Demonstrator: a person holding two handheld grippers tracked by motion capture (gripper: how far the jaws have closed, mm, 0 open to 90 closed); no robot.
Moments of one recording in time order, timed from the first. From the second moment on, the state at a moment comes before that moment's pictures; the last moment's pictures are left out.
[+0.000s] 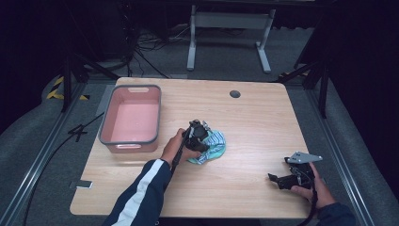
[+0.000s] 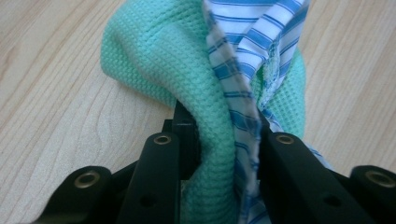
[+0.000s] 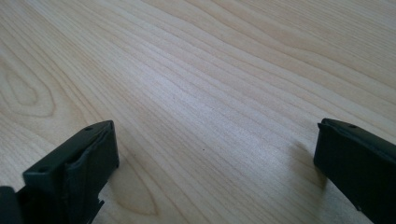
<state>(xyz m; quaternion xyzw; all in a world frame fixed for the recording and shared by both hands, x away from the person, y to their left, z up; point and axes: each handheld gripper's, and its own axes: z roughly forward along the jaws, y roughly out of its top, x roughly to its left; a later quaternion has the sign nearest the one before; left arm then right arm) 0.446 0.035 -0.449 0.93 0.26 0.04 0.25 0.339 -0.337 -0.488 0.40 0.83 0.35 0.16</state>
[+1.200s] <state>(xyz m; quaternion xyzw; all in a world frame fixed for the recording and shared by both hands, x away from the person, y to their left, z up) 0.419 0.046 -0.401 0.93 0.22 0.09 0.27 0.339 -0.337 -0.488 0.40 0.83 0.35 0.16</state>
